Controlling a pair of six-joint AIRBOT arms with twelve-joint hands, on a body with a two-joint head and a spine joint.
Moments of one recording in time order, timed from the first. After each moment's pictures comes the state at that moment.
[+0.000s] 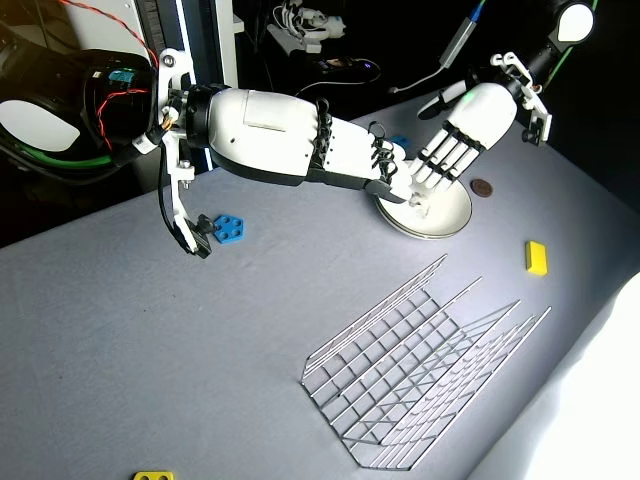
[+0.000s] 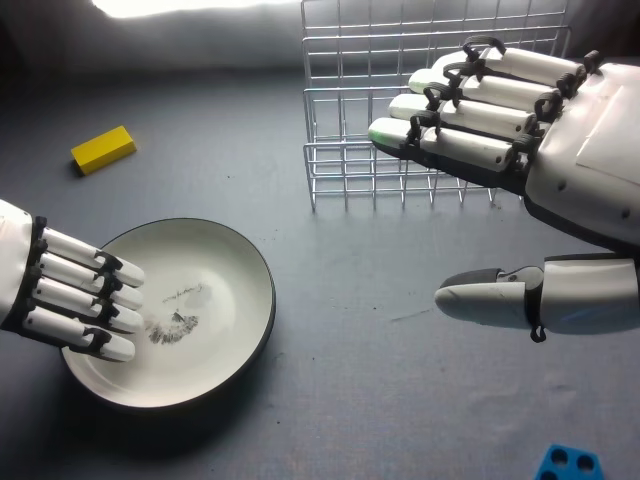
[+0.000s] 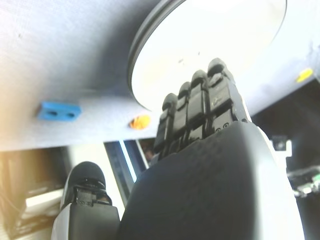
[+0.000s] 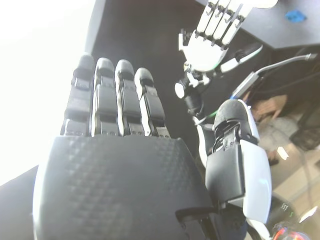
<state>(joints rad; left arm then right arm) 0.58 -0.95 1.62 1.72 -1.22 -0.03 -0.58 -0.79 0.71 -0.01 0.76 -1.23</state>
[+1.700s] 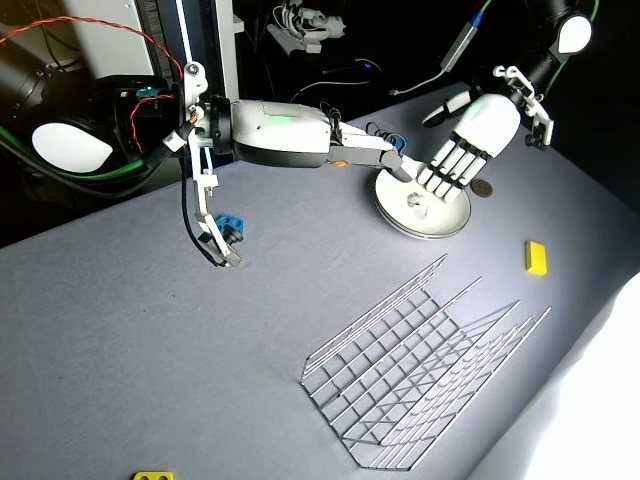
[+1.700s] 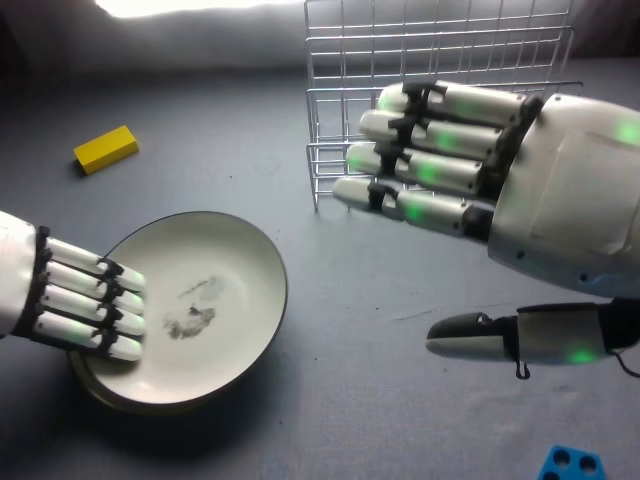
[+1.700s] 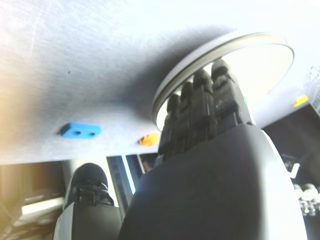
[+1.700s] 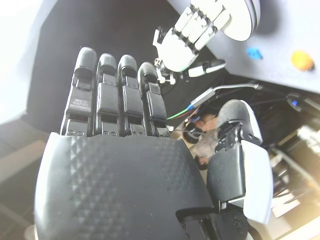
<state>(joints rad) 0.69 -1.02 1.69 1.63 -1.20 0.00 -0.62 -0.89 0.78 -0.18 0.81 -1.45</state>
